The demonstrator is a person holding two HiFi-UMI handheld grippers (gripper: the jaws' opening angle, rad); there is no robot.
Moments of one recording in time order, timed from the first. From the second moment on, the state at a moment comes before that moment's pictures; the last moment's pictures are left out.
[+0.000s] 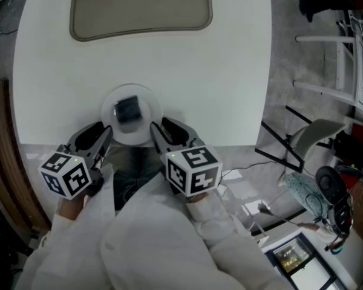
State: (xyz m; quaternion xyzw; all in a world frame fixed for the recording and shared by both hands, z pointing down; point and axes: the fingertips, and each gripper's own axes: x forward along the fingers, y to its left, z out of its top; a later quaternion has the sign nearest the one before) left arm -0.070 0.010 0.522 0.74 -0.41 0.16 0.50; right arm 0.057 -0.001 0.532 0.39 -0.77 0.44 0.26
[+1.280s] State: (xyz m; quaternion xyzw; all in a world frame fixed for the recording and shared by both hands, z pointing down) left arm -0.069 0.003 0.525 0.75 -0.44 0.19 0.47; right arm 0.064 -0.008 0.532 0.39 -0.76 0.46 0.24
